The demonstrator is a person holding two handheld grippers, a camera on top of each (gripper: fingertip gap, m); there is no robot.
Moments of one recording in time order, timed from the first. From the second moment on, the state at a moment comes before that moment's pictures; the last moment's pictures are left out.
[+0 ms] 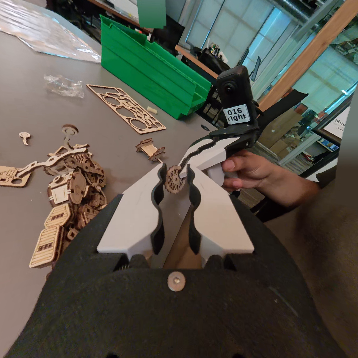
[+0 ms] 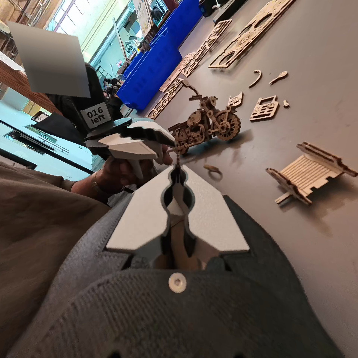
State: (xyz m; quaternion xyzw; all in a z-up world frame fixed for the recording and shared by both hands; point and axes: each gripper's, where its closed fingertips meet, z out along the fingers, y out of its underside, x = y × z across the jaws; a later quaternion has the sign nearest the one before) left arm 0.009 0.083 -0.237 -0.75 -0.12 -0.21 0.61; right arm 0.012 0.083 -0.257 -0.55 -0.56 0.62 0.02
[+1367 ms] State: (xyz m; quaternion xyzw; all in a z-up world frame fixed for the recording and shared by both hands) left arm -0.016 0.075 -0.250 -0.76 -0.20 -0.22 0.57; right arm 0.016 0.088 -0.281 -0.53 -0.66 0.52 0.10
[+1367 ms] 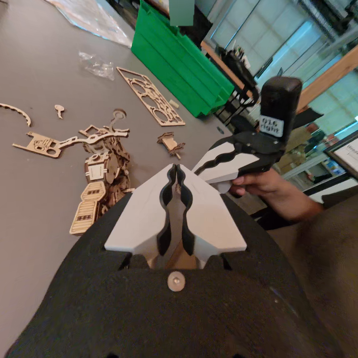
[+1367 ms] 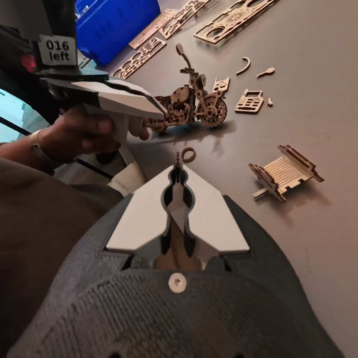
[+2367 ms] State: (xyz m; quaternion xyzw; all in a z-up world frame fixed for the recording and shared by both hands) left arm -0.016 0.082 -0.298 -0.87 -0.14 -0.05 0.46; right arm 0.013 0.092 -0.273 -0.55 -0.62 0.55 0.09
